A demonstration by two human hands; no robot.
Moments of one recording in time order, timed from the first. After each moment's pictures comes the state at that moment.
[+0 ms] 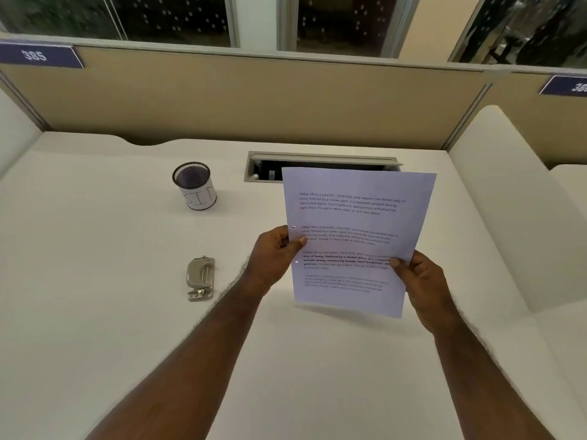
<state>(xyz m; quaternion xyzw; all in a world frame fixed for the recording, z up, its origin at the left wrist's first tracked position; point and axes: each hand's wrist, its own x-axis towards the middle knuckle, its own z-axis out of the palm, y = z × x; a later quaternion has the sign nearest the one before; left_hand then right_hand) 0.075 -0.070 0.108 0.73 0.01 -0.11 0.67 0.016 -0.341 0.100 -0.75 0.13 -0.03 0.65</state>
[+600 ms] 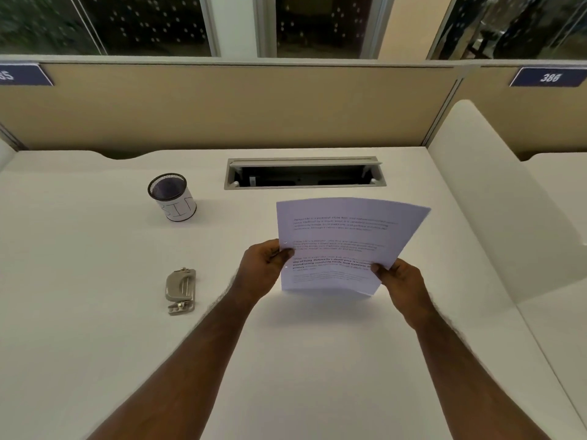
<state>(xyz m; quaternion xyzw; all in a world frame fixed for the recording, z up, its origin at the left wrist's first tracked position) 0.076 -0.093 0.094 0.82 -0.05 -0.06 0.57 0.025 -0.366 0.067 -0.76 0.17 -0.02 0.63</state>
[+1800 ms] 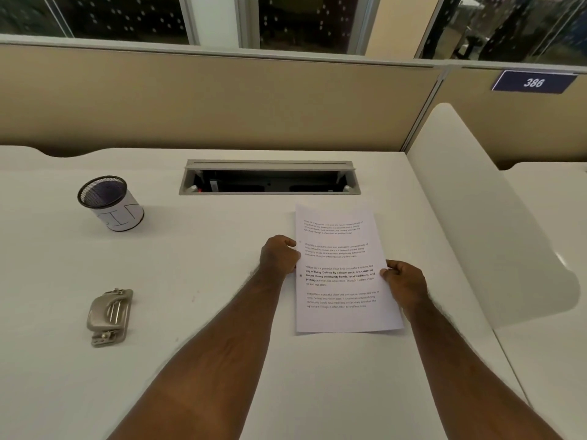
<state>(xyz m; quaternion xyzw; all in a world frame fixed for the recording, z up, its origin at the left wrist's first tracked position) 0.178 -0.231 0.020 0.79 0.19 -0.20 0.54 0.095 -0.481 0.014 -0.83 0.33 0.03 0.45</state>
